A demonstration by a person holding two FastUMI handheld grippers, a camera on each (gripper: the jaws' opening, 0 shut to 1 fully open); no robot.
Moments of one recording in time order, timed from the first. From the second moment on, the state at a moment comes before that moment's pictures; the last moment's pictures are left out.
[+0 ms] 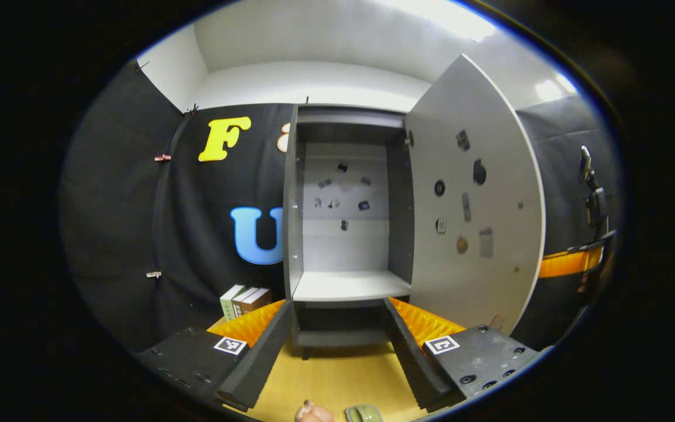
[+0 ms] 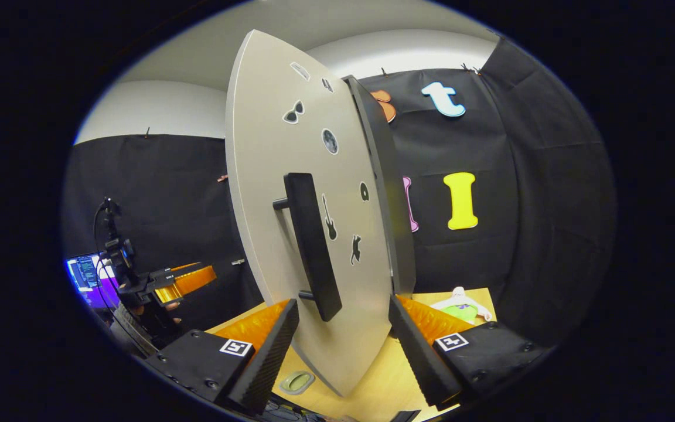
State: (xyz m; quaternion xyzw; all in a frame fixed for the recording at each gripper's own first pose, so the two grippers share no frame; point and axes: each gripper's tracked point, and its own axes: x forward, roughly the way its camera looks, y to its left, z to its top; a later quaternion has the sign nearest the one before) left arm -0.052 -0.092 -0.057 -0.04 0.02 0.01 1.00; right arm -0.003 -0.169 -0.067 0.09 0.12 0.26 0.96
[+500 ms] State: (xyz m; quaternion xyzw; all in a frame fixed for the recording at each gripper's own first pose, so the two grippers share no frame) left arm -0.059 -0.084 -0.038 -0.07 0.00 0.03 1.00; right arm -0.001 -0.122 -0.070 0.06 0.12 0.32 0.94
